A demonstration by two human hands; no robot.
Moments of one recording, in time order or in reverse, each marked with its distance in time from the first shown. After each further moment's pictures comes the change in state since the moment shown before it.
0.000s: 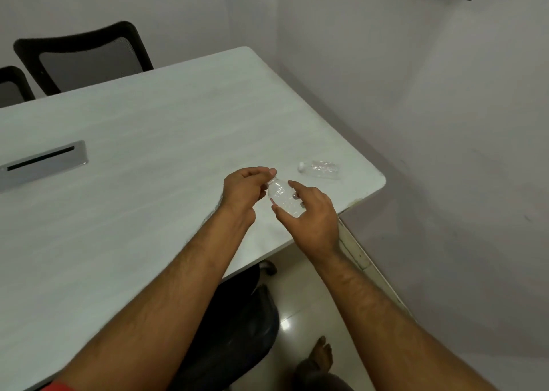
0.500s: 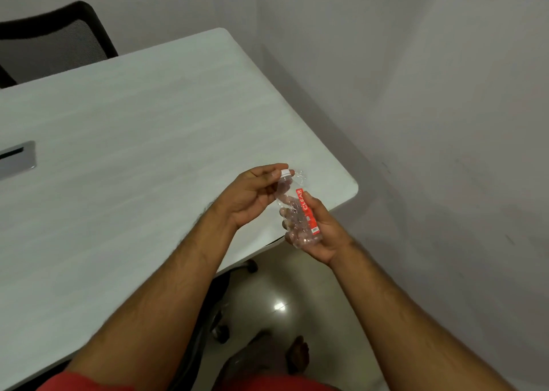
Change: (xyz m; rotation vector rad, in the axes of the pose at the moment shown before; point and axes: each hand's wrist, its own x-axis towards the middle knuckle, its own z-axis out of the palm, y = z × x) left_hand 0.052 -0.023 0.126 -0.223 -0.486 -0.134; right_hand 0.094 0.119 -0.077 1.415 -0.740 0.753
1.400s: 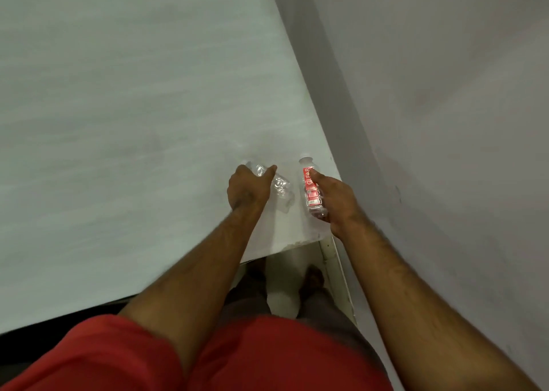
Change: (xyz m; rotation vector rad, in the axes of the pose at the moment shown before) left_hand 0.193 -0.067 -0.015 0.893 0.996 -0.225; right_hand 0.130 -0.144 -0.097 -0.642 0.640 0.110
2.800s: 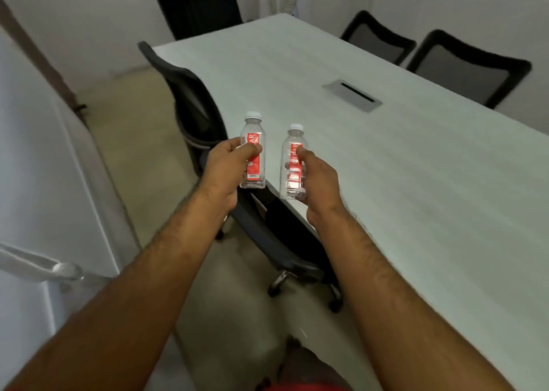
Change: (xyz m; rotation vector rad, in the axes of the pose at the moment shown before) left_hand -0.286 -0.292 -0.389 -1.240 0.805 -0.089; right_hand -0.372 0.101 0.326 -0.413 -1.059 -0.314
